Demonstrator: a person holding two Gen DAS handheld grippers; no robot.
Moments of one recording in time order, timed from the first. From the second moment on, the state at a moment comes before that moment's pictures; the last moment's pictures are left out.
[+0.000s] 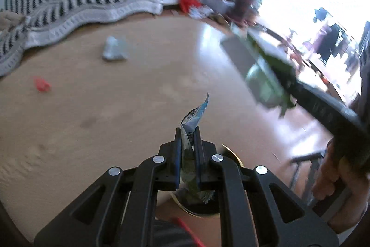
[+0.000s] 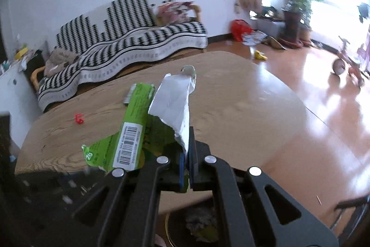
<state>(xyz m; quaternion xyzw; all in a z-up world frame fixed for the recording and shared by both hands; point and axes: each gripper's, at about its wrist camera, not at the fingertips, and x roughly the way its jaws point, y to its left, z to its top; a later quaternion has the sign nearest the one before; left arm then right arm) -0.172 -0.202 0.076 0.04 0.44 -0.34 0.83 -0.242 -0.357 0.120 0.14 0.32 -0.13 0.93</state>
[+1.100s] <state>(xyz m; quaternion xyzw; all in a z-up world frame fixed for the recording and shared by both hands) -0.225 -0.272 -0.073 0.07 0.58 -0.38 0.72 -0.339 -0.423 -0.049 0.26 0.48 -0.16 0.82</state>
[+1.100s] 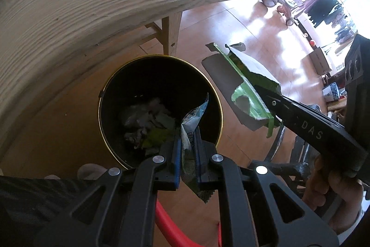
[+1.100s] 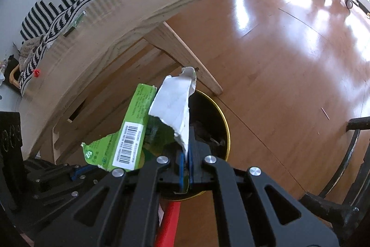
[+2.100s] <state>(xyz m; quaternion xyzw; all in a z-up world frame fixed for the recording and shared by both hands) -0.115 -0.114 0.036 0.02 0.44 -0.16 0.88 -0.258 -0.382 0.028 0.20 0.37 -0.13 0.90</state>
